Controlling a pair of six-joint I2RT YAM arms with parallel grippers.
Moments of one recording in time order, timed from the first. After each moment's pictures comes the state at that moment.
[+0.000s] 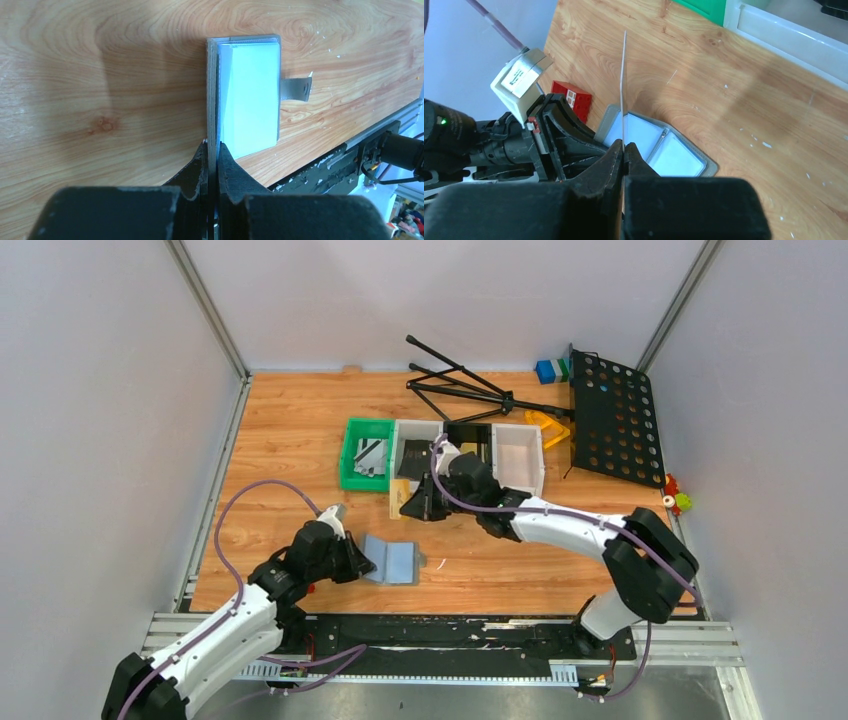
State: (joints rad) left arm -0.58 0.63 0.22 -0.32 0.17 -0.78; right arm 0.84 1.51 0.88 0.19 -0.26 0.74
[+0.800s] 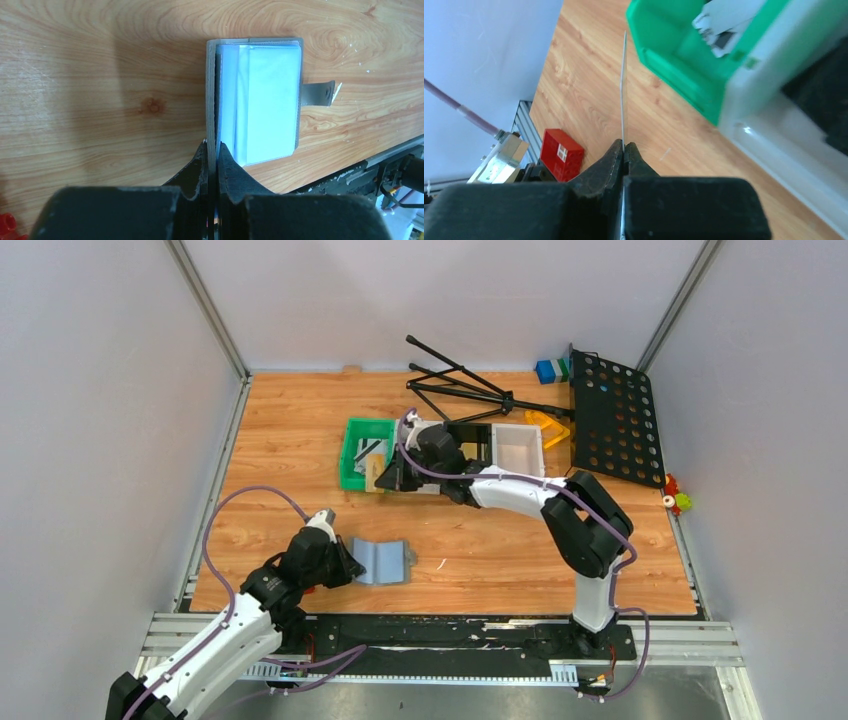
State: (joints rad) left arm -0.58 0.51 0.21 -0.48 0.05 -0.81; right arm 0.81 1.90 1.25 0.21 -0.30 0.72
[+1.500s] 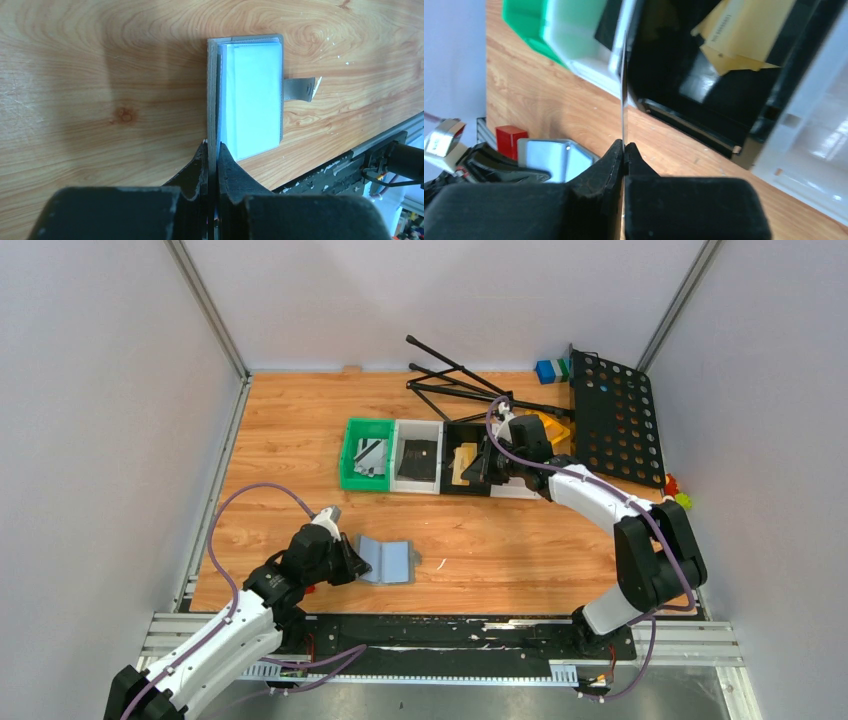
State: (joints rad) left arm -0.58 0.56 0.21 -0.40 0.12 -0.79; right arm 0.42 1.54 0.97 -0.07 -0.41 0.57
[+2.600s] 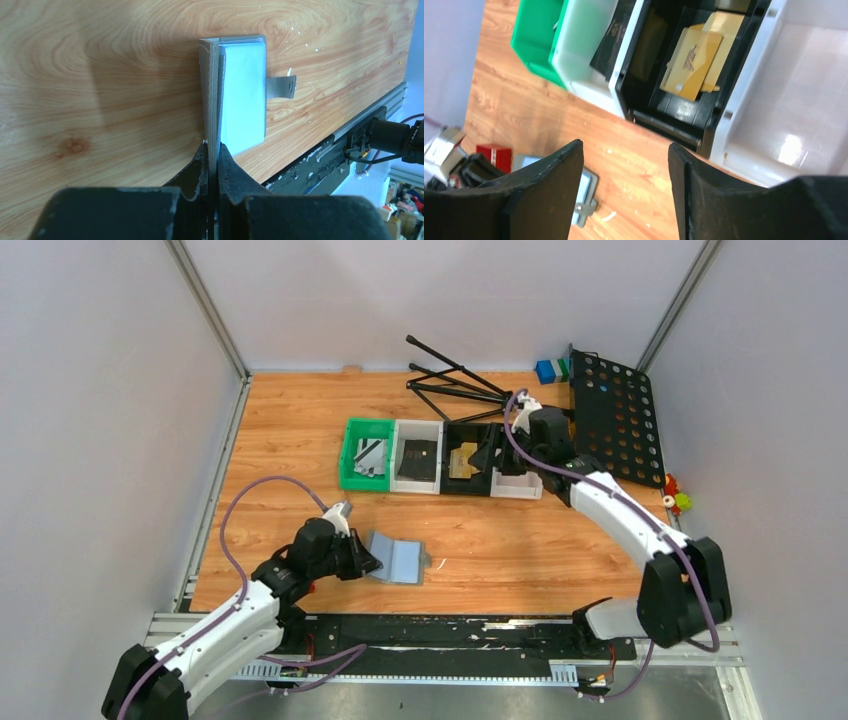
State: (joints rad) left arm -0.58 0.67 0.21 -0.22 0.23 -0.75; right arm 0.39 1.42 1.03 -0.19 -0.27 0.45
